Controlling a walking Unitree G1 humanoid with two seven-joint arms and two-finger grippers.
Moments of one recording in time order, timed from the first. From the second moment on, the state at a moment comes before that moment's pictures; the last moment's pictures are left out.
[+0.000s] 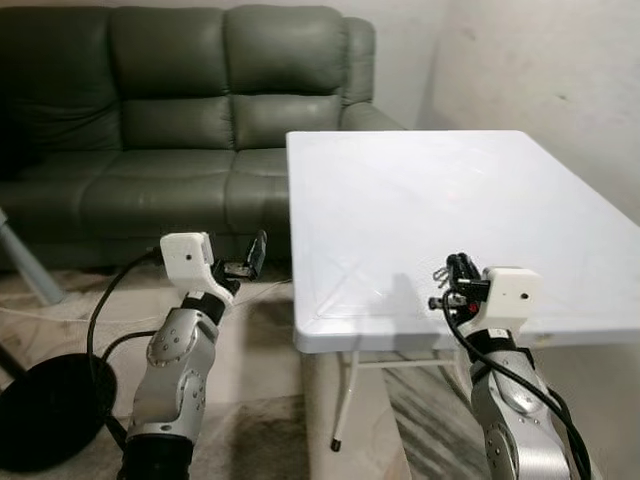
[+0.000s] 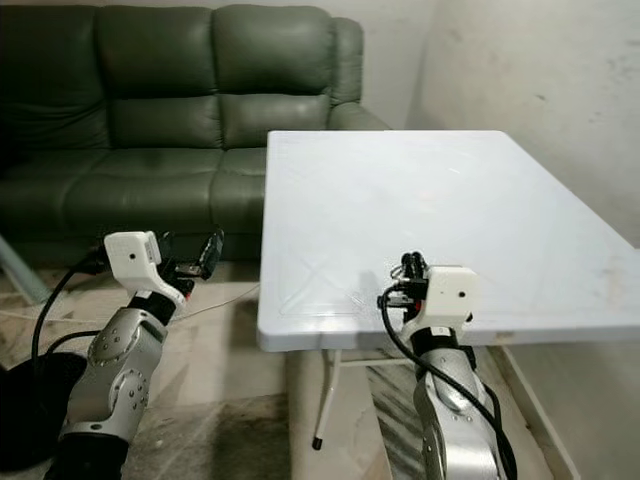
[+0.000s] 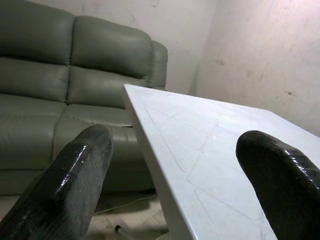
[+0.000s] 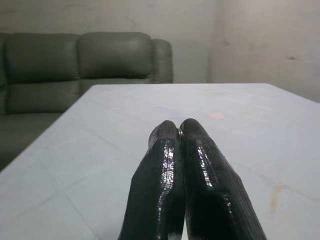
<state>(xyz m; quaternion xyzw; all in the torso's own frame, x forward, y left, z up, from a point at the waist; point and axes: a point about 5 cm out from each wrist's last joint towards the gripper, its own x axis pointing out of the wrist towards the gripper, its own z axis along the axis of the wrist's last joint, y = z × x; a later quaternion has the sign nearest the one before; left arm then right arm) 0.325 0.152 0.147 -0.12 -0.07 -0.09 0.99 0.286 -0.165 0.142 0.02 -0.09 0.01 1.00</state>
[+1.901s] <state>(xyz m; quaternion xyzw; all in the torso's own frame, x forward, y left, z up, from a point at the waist) 0.336 0.134 0.139 -0.10 -0.02 -0.08 0.99 0.285 -0.164 0.134 0.01 -0.07 0.00 1.00</state>
